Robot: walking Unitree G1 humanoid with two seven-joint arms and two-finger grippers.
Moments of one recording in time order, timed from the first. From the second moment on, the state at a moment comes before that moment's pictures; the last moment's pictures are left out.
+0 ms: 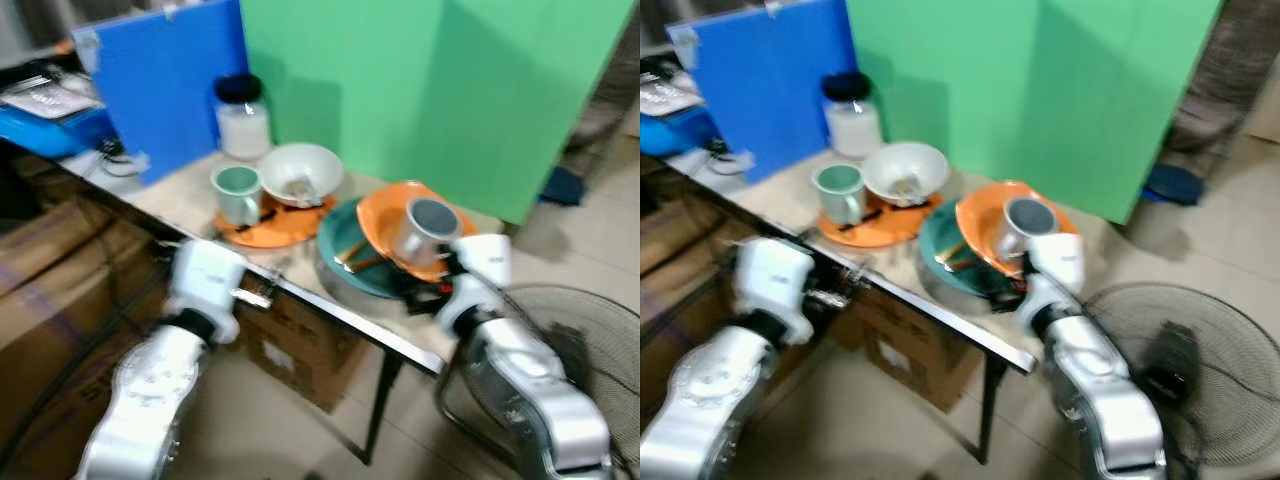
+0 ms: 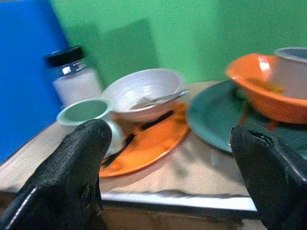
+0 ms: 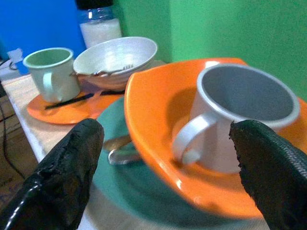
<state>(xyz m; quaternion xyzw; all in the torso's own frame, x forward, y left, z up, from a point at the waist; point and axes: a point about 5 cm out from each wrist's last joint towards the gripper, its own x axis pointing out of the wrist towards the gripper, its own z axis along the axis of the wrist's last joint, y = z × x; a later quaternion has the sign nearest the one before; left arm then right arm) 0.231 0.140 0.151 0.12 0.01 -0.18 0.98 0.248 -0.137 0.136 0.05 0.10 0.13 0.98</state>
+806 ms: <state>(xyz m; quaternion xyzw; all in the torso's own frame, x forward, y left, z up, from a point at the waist) 0.219 0.118 0.160 0.06 0.02 -0.38 0.92 0.279 -0.141 0.173 0.07 0.16 0.05 0.98</state>
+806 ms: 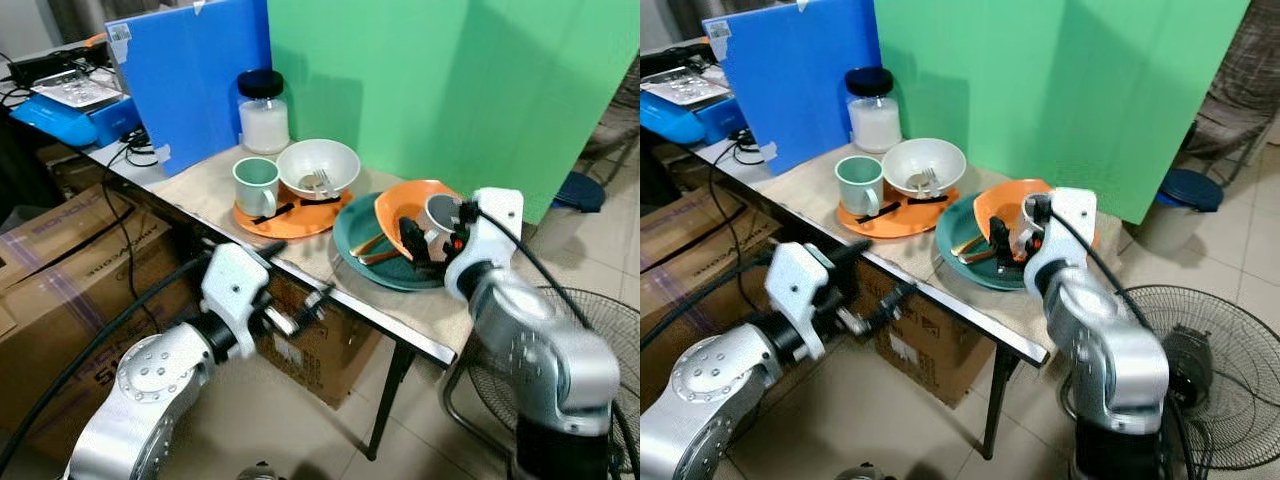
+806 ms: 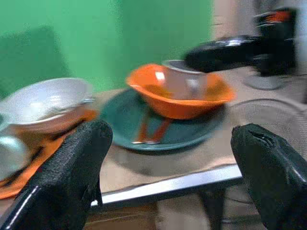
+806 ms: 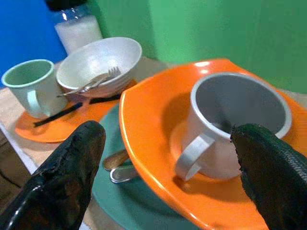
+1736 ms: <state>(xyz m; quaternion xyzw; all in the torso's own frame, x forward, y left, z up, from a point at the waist) 0.219 0.114 0.159 0.07 0.03 -0.41 0.91 0.313 -0.135 0.152 0.17 0.30 -0.05 0.94</state>
